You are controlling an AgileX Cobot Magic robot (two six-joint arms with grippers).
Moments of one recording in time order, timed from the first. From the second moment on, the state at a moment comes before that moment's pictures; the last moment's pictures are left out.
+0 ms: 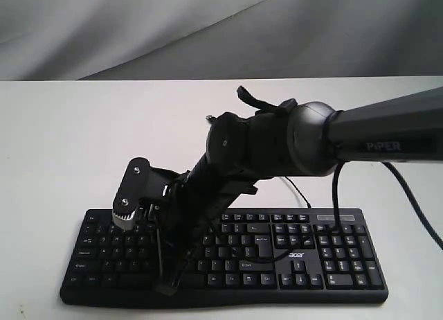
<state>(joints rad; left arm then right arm) 0.10 0.00 0.00 0.12 0.27 -0.07 0.81 2.04 -1.28 0.66 0.61 -1.15</state>
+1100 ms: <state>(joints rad) 0.10 0.00 0.00 0.12 0.27 -0.07 0.83 2.06 -1.27 0.67 0.60 -1.17</state>
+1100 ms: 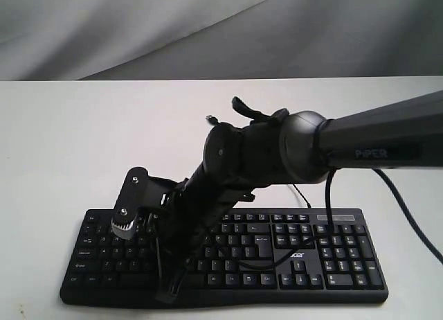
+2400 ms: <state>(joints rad) 0.10 0.00 0.00 0.12 0.27 -0.07 0.66 1.97 -1.23 0.52 0.65 -1.07</state>
